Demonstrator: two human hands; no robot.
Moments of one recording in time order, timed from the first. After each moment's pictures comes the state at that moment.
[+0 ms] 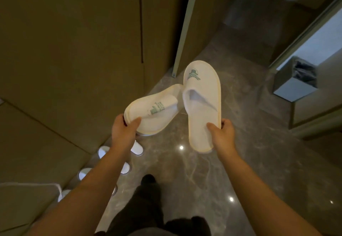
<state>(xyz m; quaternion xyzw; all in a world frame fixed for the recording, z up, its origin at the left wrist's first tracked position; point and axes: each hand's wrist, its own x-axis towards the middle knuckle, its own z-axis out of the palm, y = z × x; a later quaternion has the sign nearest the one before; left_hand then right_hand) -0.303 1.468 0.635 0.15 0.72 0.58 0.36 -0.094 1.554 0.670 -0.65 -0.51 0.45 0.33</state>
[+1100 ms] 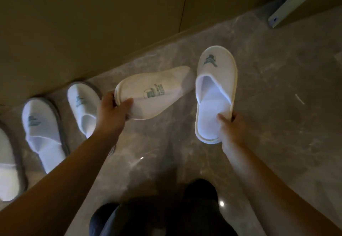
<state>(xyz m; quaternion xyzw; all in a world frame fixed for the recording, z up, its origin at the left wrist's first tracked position) -0.384 1.752 0.055 -0.10 0.80 0.54 0.25 -0.228 1.947 0.045 -0.63 -0.60 0.49 0.09</state>
